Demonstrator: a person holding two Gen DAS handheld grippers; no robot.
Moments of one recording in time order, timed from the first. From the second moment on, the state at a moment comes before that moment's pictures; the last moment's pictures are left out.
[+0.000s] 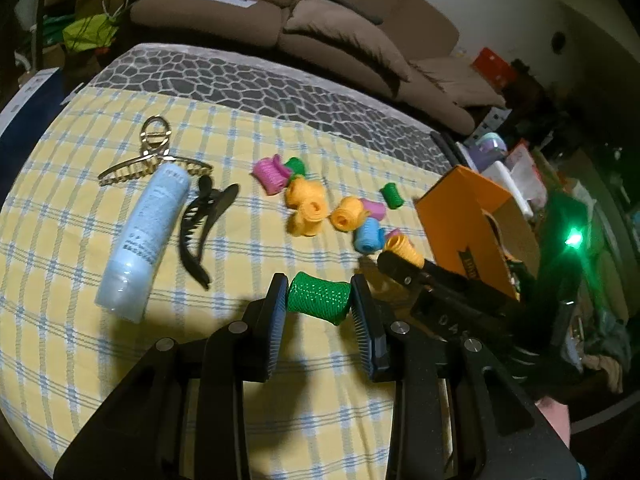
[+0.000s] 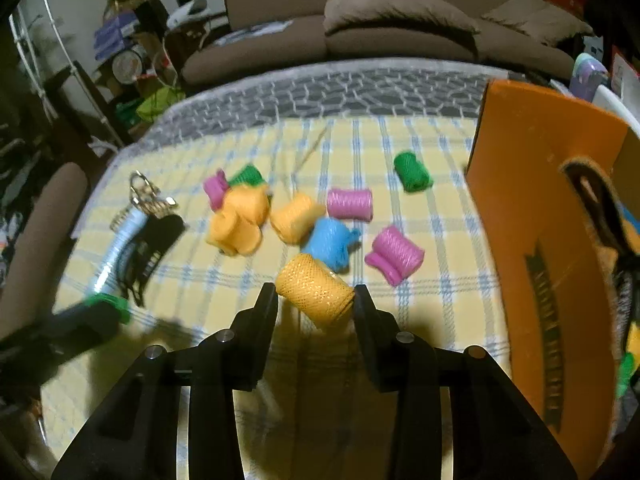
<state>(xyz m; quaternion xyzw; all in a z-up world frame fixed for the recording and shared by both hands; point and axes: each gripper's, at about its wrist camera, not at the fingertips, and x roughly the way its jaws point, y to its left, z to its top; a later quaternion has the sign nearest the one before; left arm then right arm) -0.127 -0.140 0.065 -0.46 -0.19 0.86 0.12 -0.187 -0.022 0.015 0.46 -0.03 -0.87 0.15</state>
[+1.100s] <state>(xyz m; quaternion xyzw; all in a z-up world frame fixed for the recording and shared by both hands) -0.175 0.085 0.108 -0.45 -0.11 0.85 0.25 -0.169 0.177 0.081 0.40 -0.13 -0.90 0.08</state>
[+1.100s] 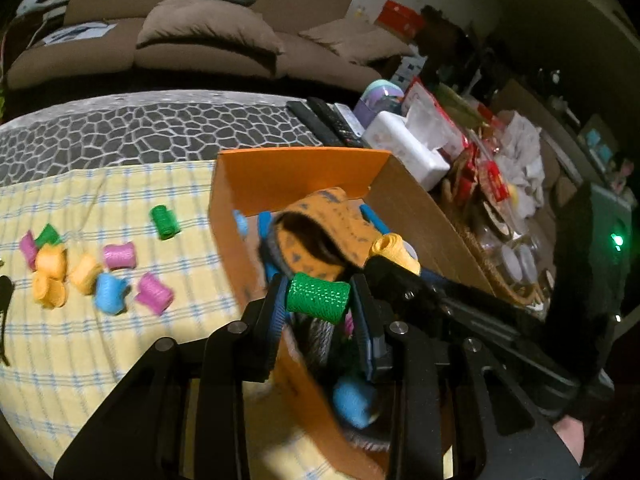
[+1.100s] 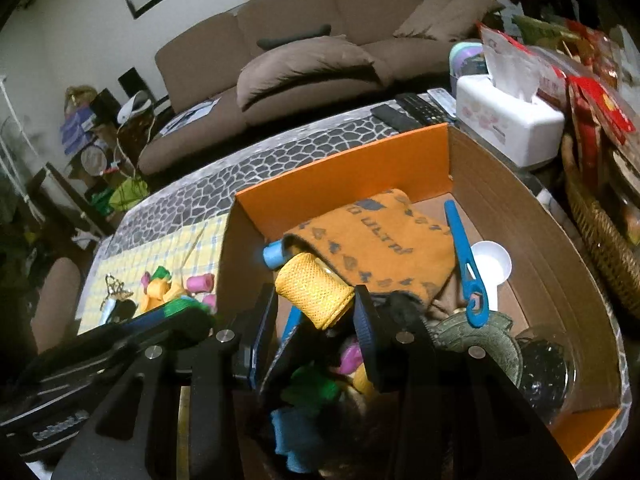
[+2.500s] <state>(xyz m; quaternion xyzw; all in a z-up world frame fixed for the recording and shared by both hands) -0.143 0.003 0.107 -0.45 -0.15 0.87 0.16 -0.151 0.216 0.107 0.38 -0.17 -0.91 0.06</state>
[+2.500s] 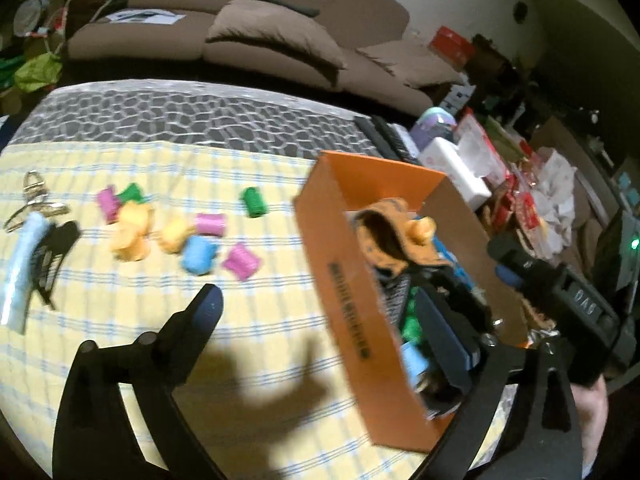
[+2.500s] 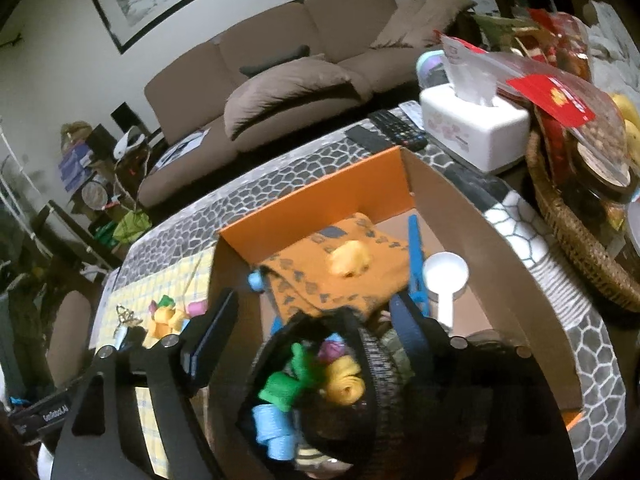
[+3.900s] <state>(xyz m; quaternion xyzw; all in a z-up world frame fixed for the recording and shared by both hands) -0.203 -0.138 0.037 -0.44 -0.16 0.88 0.04 -0.209 -0.007 0.027 0.43 -0.04 -0.89 0.15</state>
